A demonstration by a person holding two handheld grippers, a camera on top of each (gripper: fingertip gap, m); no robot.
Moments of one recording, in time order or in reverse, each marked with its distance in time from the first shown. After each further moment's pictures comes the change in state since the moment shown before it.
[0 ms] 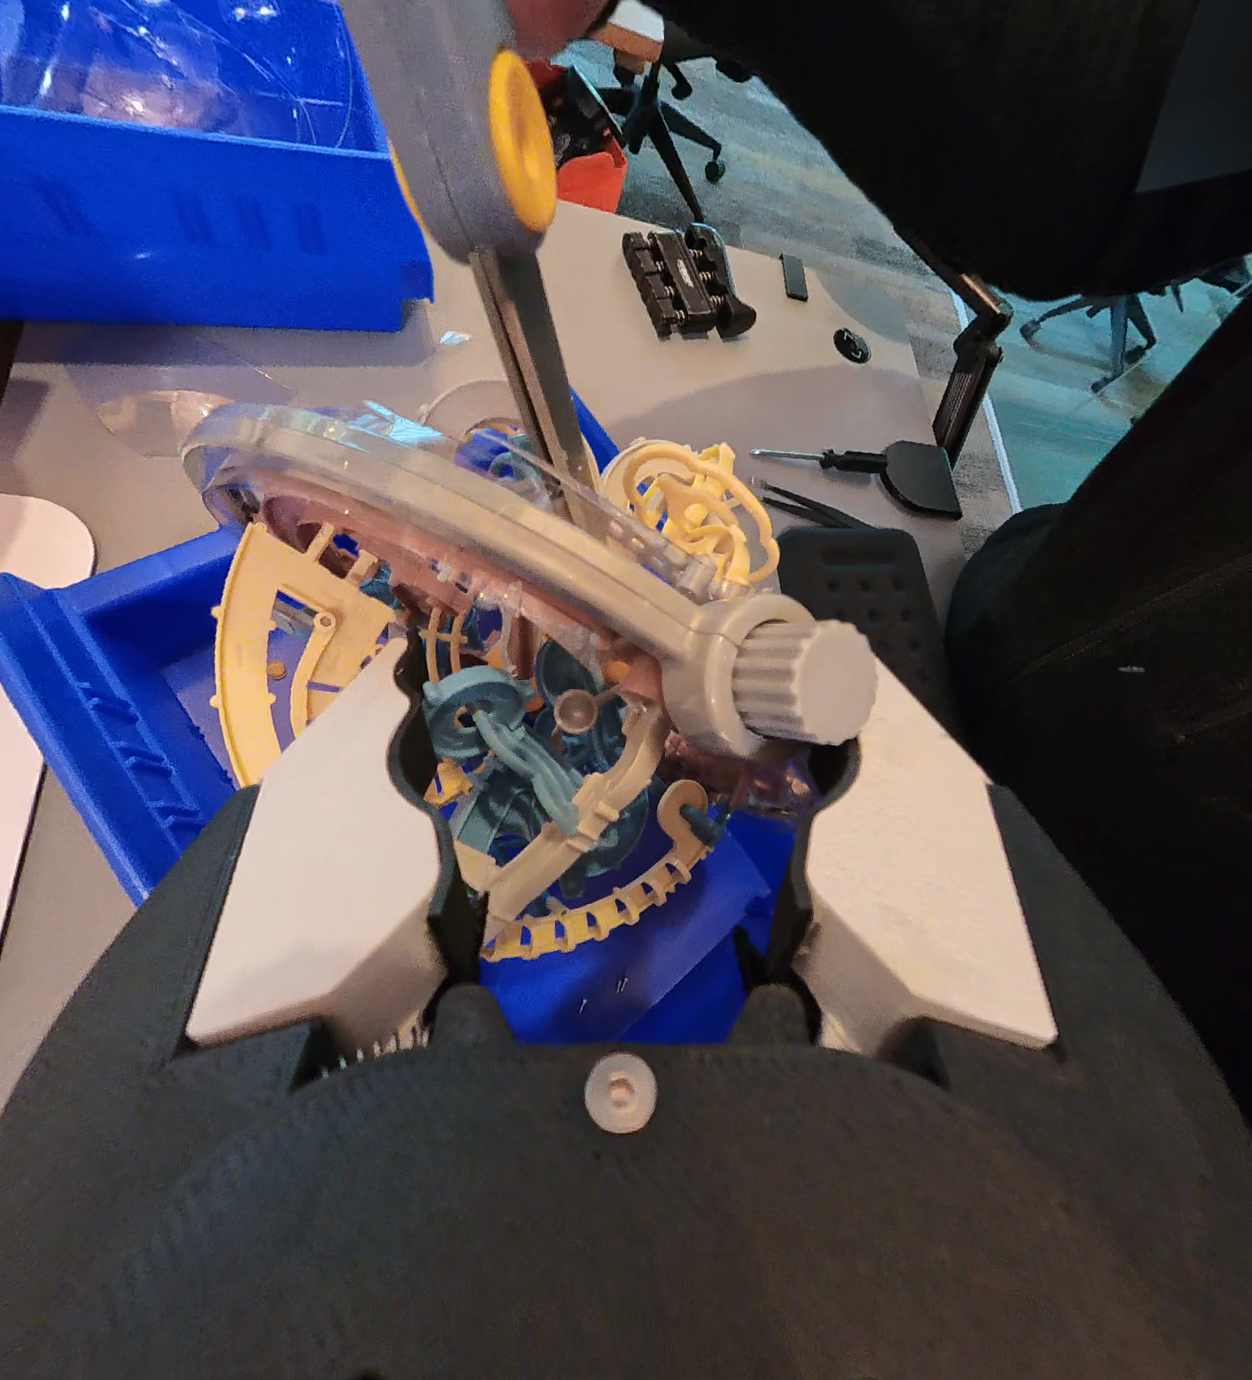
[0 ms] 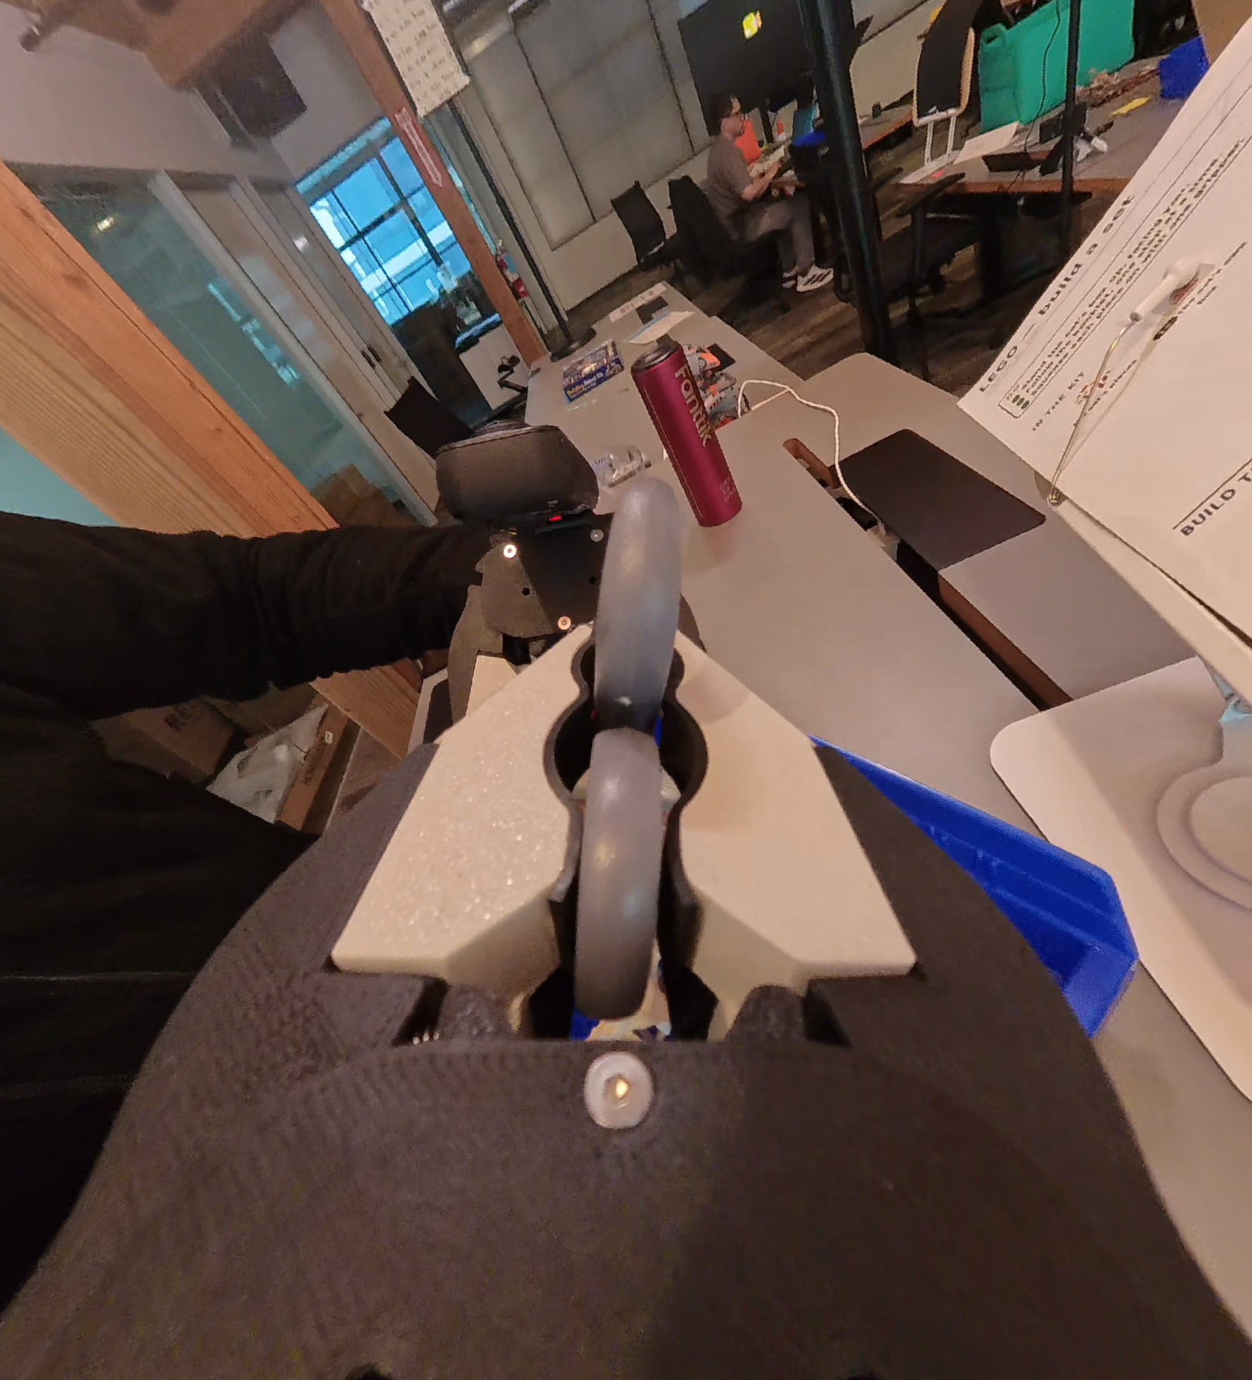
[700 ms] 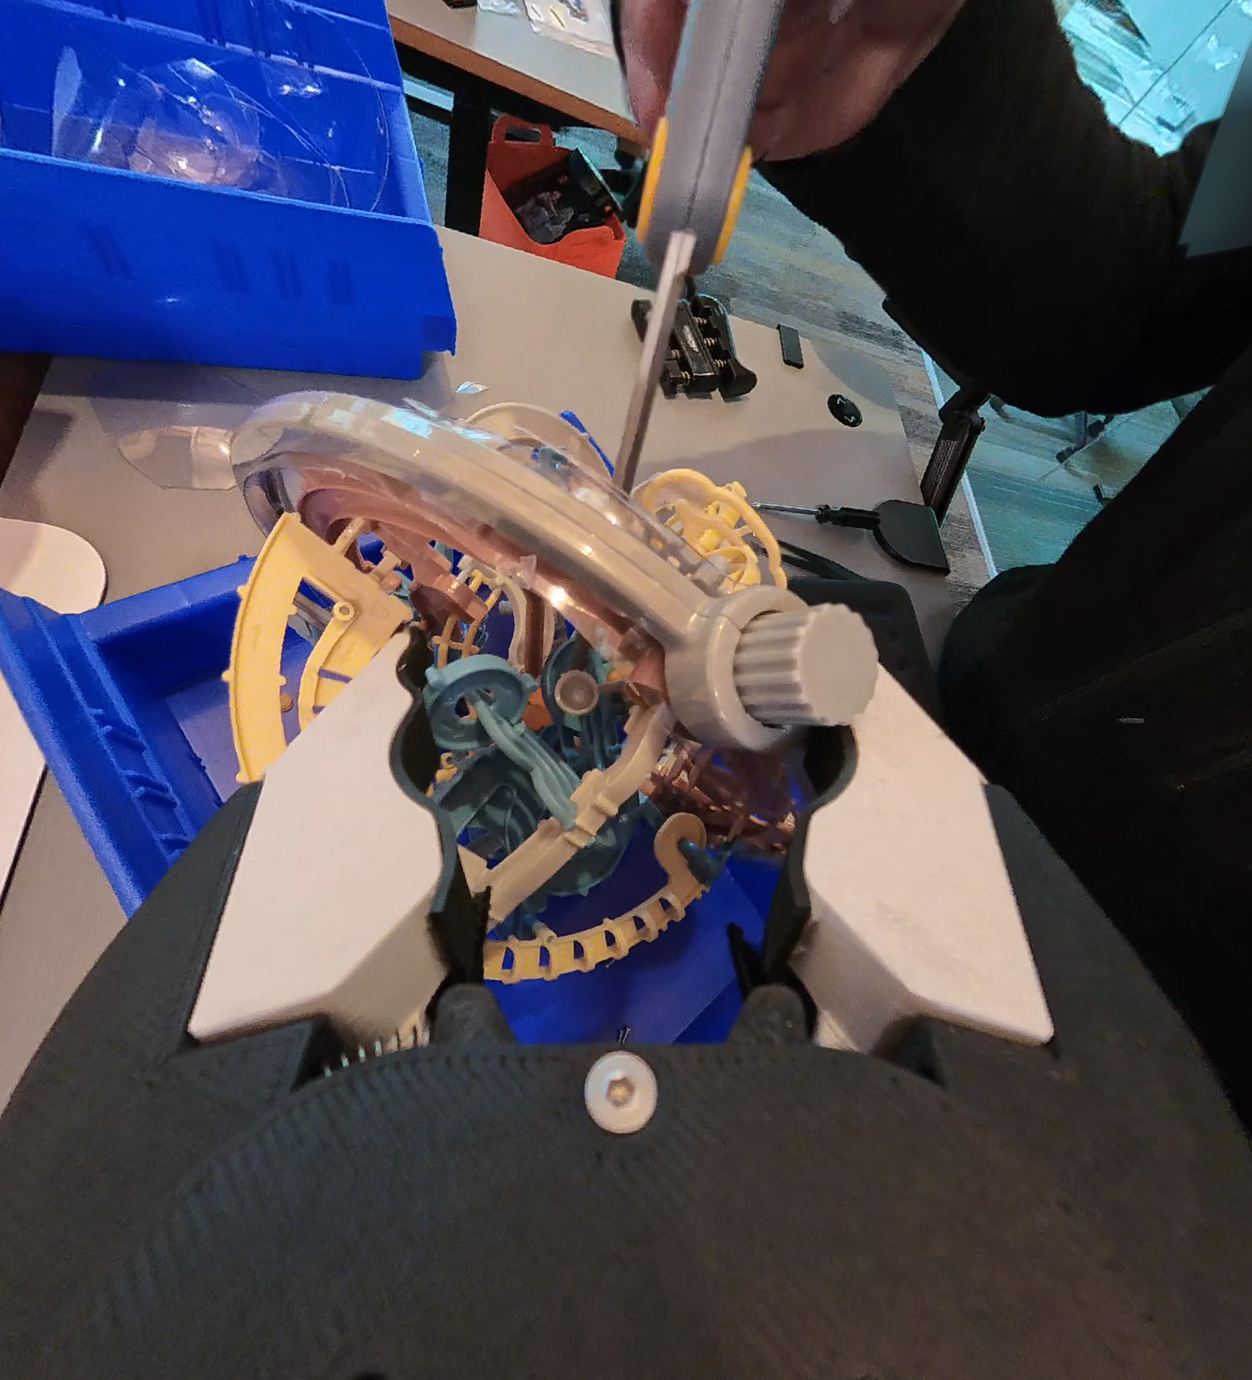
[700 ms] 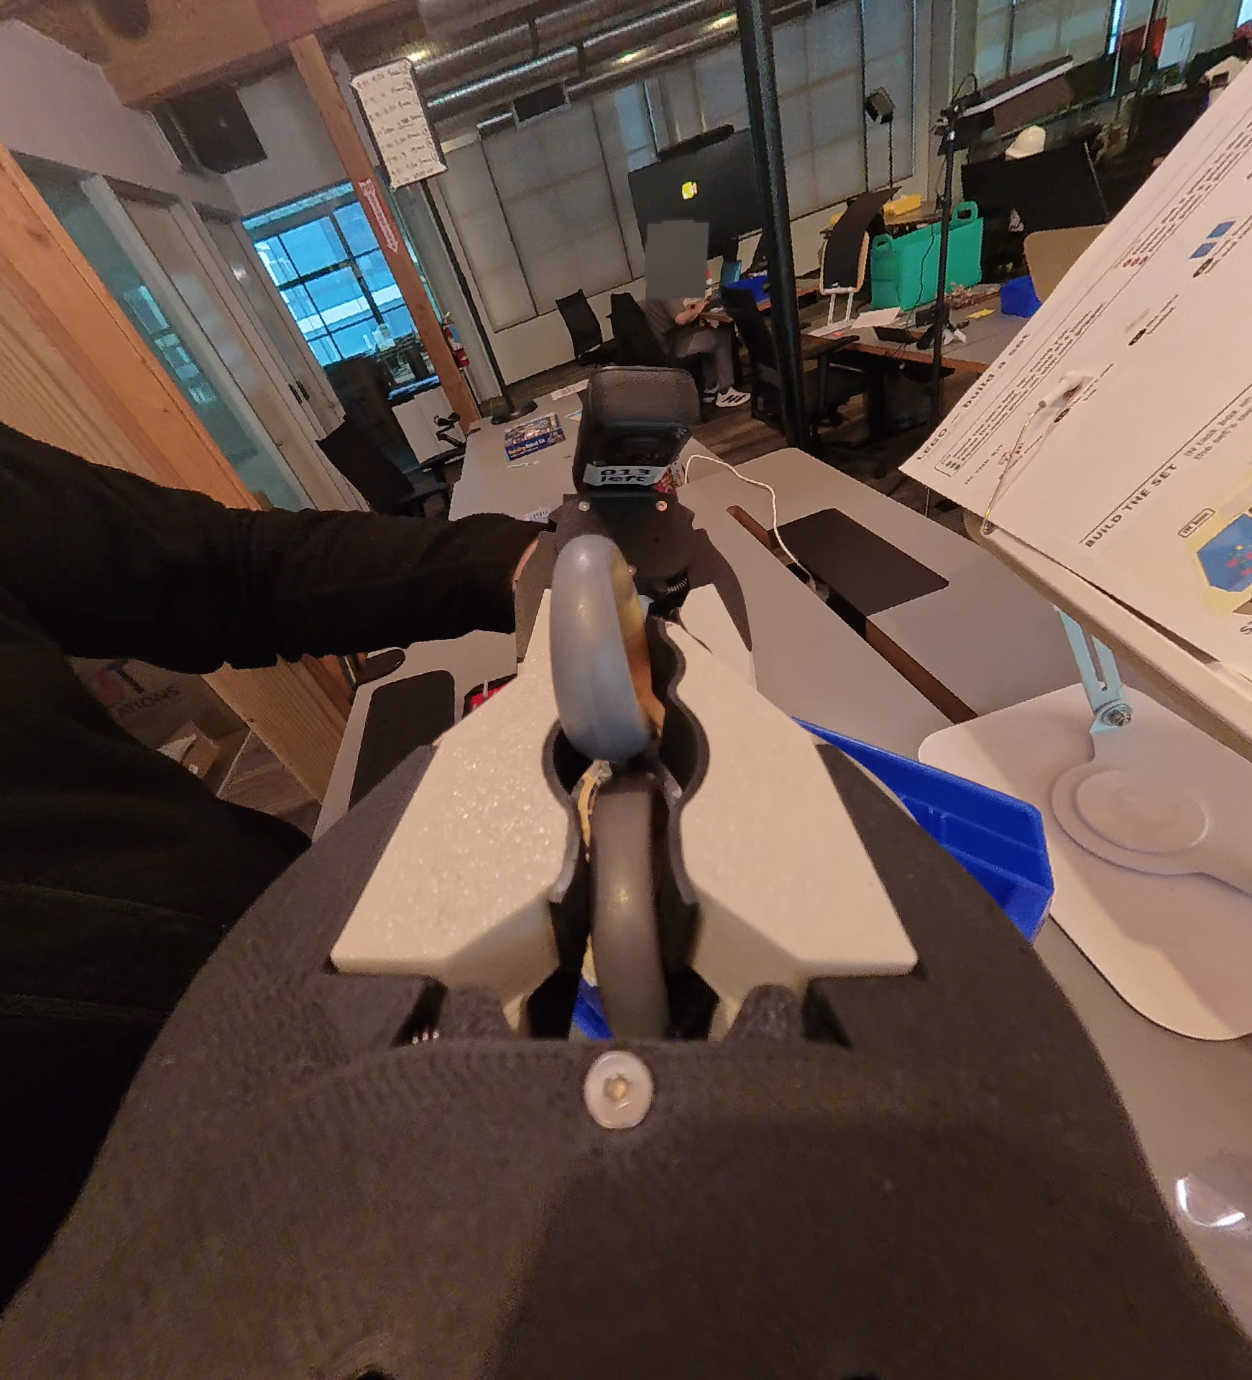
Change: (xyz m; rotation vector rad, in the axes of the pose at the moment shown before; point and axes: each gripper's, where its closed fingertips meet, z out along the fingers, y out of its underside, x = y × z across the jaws) left arm -0.009 -0.011 0.003 0.073 0.014 -0.037; right arm -0.035 0.024 -0.046 0.125 0.098 -0.163
